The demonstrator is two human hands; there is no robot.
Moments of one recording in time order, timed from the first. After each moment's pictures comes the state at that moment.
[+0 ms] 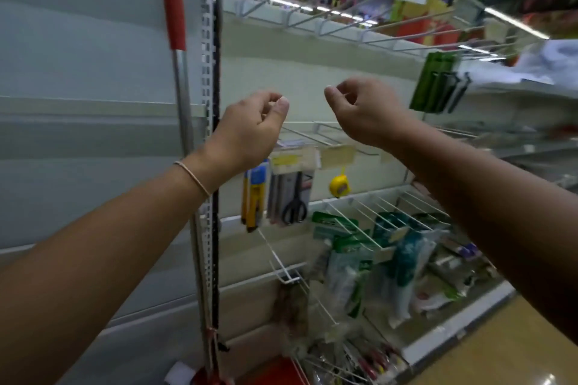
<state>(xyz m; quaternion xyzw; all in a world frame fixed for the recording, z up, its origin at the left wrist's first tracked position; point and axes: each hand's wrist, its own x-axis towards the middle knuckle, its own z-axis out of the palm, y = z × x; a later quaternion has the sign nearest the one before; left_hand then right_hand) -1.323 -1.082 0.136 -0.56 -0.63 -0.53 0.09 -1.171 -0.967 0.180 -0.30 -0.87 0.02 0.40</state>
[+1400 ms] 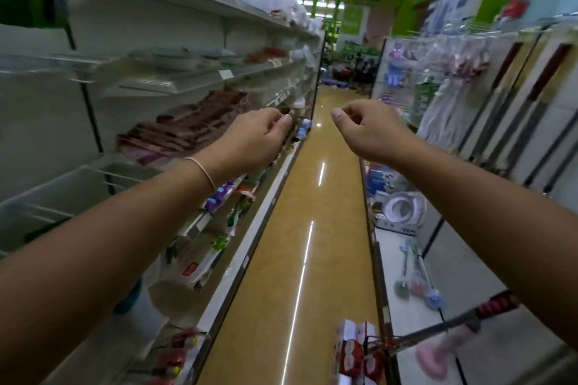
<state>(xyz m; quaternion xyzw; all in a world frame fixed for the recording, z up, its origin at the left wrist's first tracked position) -0.832 -0.634 0.056 -0.84 -0.37 -0.38 -0.11 -0.623 -0.683 0.080 -0.66 -0.67 -0.06 0.33</state>
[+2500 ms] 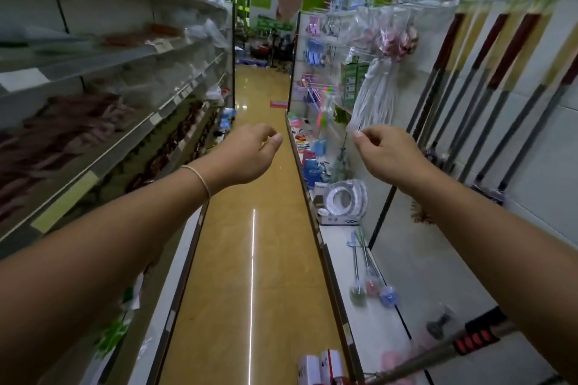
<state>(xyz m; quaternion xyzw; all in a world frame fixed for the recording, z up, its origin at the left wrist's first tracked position) -0.554 -0.347 0.020 -0.91 -0.27 -0.28 -0.15 -0.360 -0.499 0.040 -0.80 -0.49 -0.05 0.34</state>
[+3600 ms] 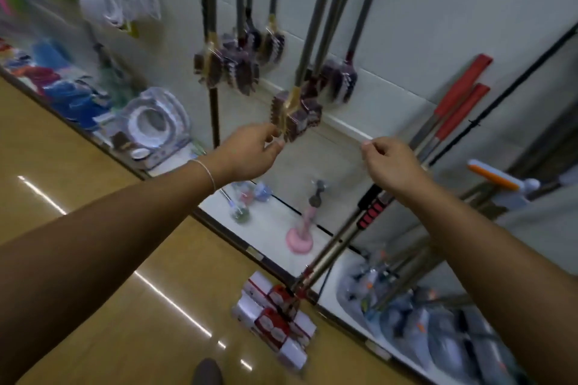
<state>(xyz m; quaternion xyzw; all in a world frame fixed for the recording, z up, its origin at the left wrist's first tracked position) -0.118 -0.287 -0.156 -0.94 0.15 -0.02 -0.30 -0.138 -0.546 -0.134 -0.95 0.04 -0.04 0.29</state>
